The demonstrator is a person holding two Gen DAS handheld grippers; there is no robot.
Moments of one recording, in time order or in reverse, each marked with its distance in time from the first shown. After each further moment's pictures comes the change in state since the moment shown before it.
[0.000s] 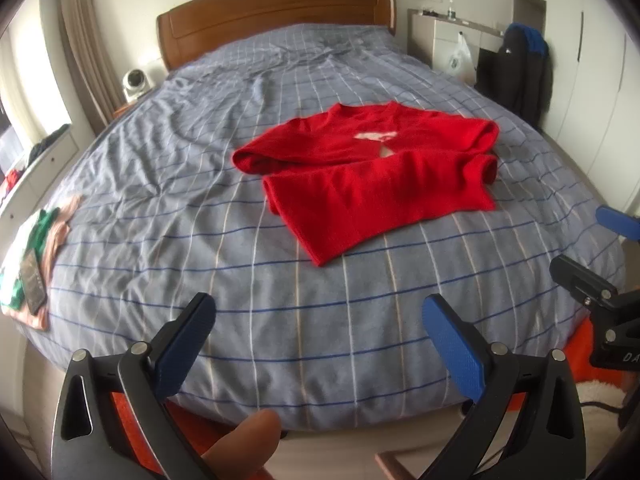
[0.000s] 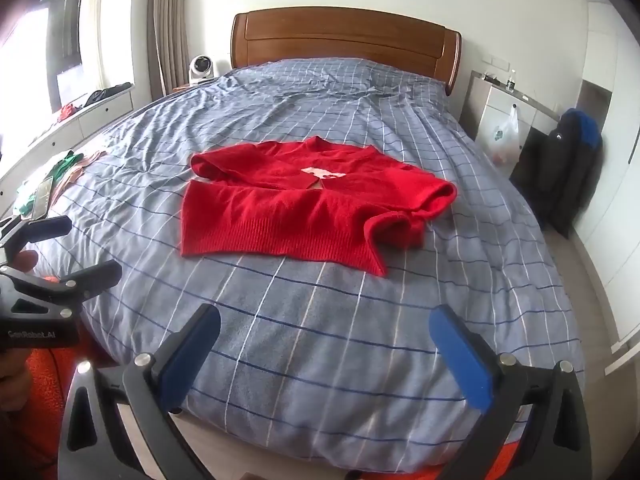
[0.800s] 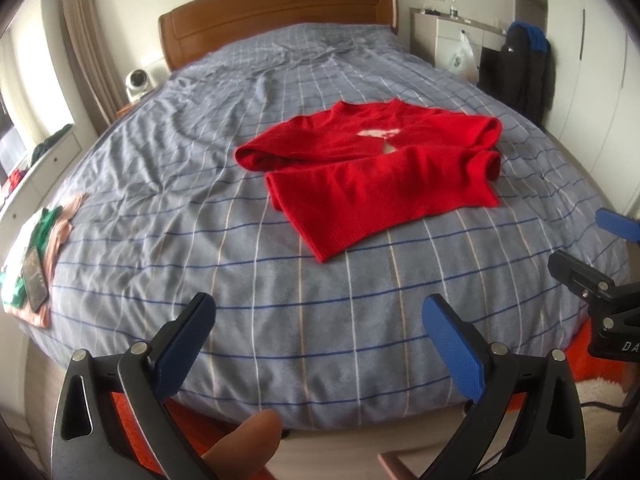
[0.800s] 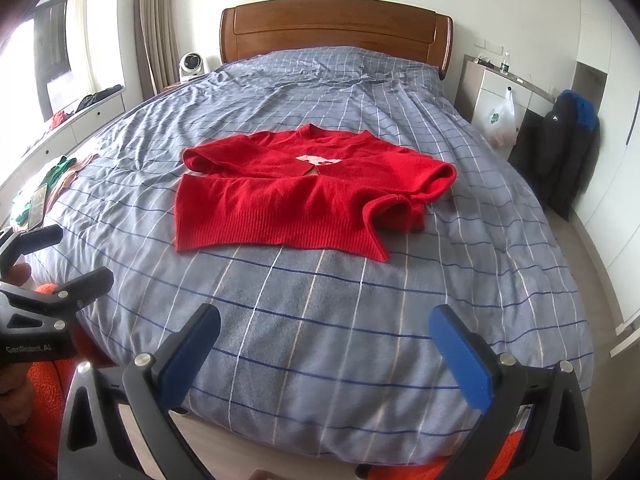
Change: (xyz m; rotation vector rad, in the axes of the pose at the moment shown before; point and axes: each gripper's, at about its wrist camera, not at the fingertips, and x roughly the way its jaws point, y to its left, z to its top) left arm 0.004 -0.001 -0.004 -0.003 0.008 0.004; right arm 0.008 -0.002 -0.002 0.044 0.031 -0.002
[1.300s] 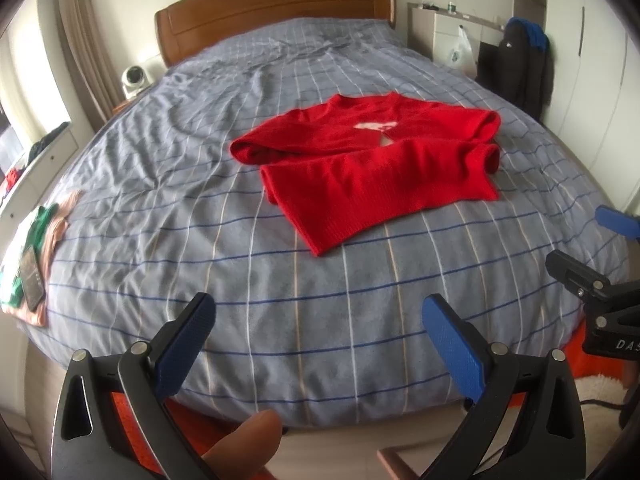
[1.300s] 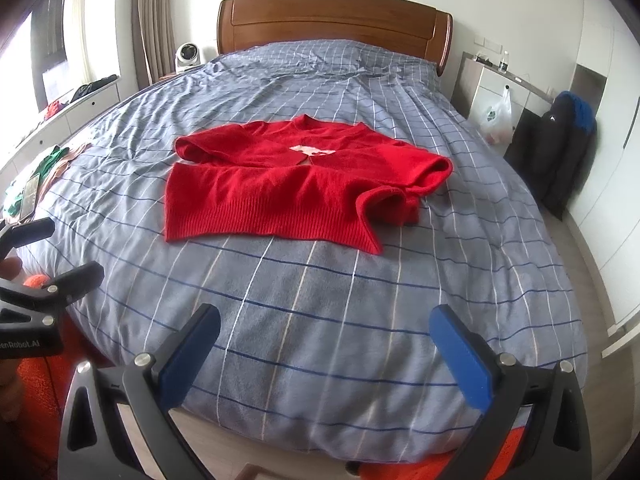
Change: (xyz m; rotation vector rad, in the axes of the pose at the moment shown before) left arm 0.005 -0.001 -0.001 0.002 0.019 -0.010; right arm 0.007 -0.002 -0.003 -0.018 0.028 -0.029
